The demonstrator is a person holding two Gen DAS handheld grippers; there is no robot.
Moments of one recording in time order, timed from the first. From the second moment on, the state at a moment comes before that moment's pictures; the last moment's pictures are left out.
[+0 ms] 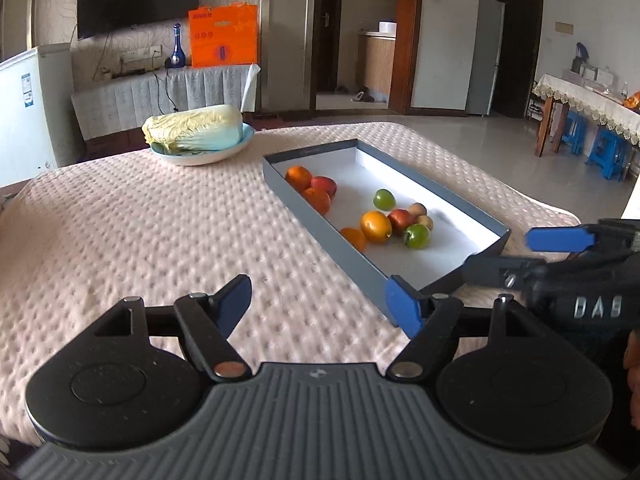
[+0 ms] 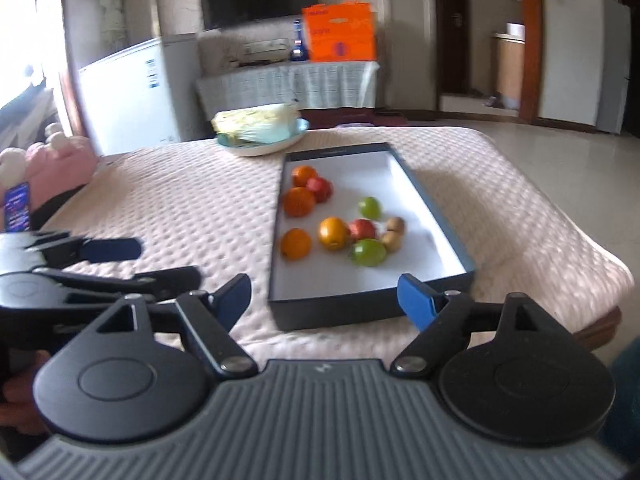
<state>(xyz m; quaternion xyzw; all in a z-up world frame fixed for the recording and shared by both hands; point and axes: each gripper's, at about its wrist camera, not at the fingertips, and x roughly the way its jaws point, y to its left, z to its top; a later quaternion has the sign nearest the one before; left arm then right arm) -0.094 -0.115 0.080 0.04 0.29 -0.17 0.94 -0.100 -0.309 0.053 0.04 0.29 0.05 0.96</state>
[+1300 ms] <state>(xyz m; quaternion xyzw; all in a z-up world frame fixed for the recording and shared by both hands) -0.096 -0.129 0.067 0.08 0.28 -0.19 0.94 -0.098 -0.331 0.045 0.08 0.30 -0.01 0.95</state>
